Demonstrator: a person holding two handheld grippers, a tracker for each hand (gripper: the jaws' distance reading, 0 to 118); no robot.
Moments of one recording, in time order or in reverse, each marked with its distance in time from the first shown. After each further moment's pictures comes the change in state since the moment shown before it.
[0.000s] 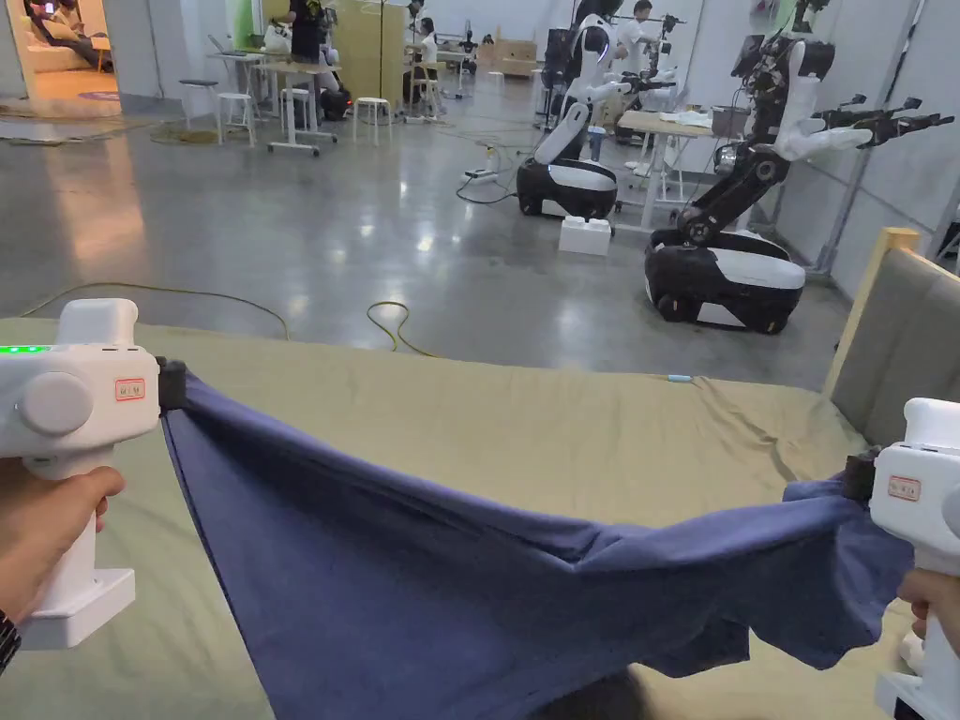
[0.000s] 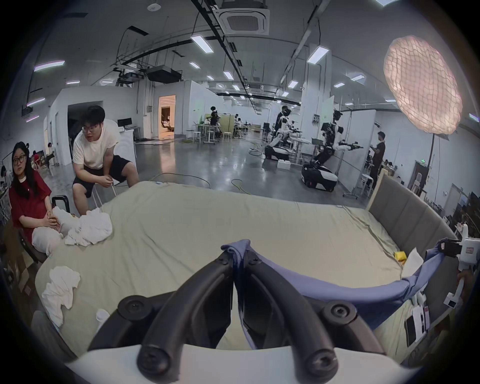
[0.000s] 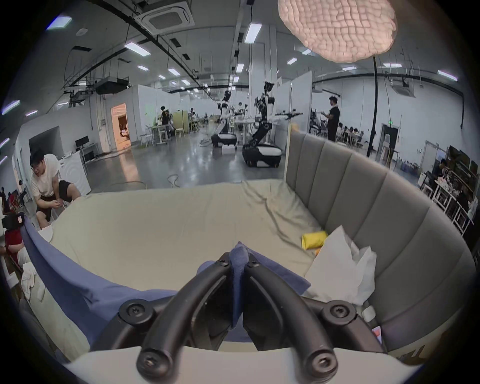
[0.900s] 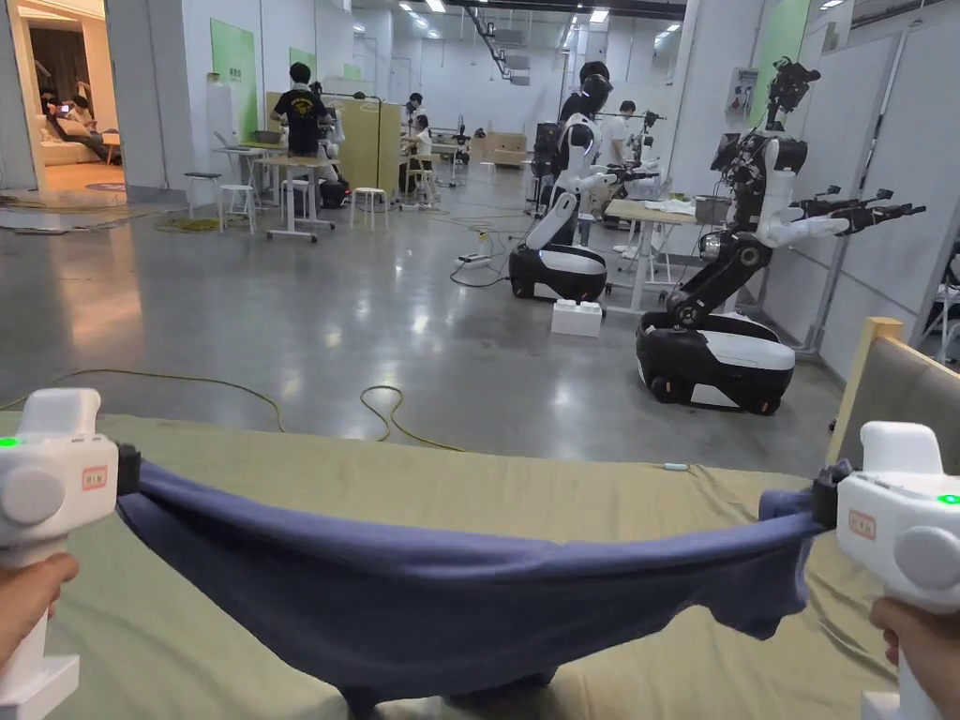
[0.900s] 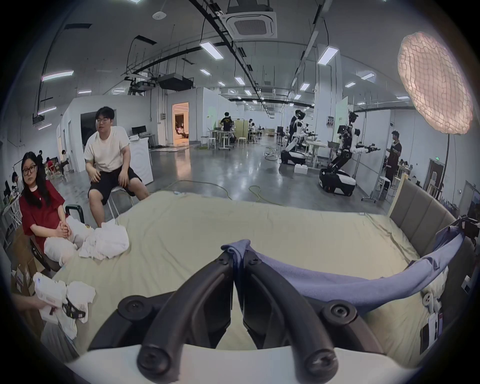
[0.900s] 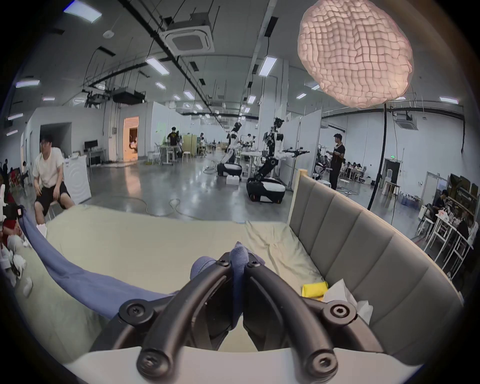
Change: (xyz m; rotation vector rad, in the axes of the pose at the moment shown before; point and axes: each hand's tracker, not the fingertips) left arm -0.021 0.000 -0.030 0.016 0.107 -0.015; right arm -0.020 0.031 -0.029 0.155 0.001 0.111
